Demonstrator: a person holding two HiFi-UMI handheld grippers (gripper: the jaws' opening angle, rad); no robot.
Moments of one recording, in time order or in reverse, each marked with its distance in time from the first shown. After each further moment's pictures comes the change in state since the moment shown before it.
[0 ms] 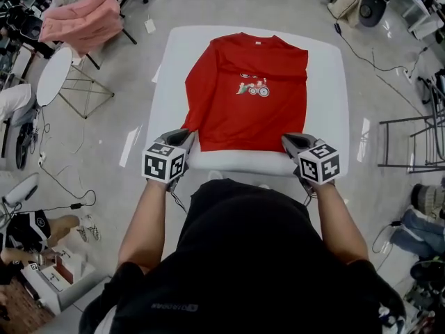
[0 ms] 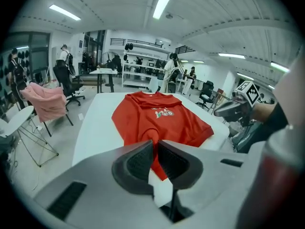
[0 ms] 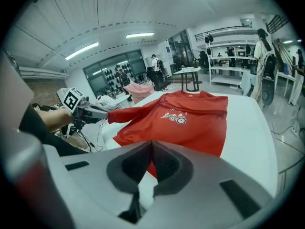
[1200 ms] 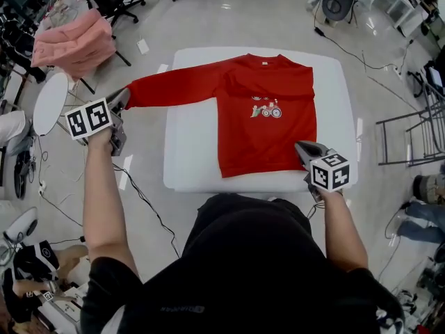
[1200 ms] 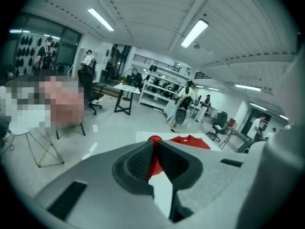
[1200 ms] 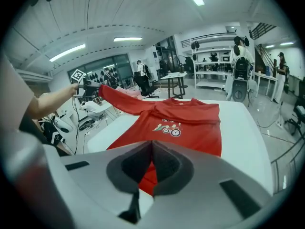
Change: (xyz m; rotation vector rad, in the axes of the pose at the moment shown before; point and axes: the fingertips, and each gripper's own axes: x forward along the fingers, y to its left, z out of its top) left arm -0.089 0.264 0.182 -0.213 -0.243 0.069; right arm 0.019 -0.006 0.040 0.075 -0.053 -0.165
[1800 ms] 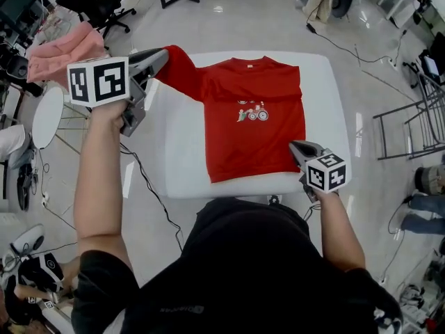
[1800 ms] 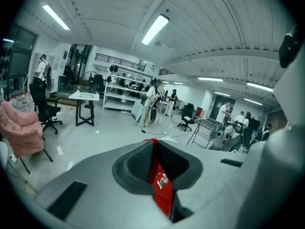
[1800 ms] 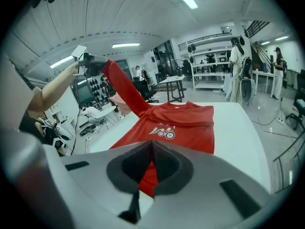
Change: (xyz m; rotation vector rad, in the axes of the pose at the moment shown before) left arm 0.035 -0.236 0.107 0.251 0.016 -0.365; right arm -0.020 -0.019 0.008 0.043 -0.056 0.012
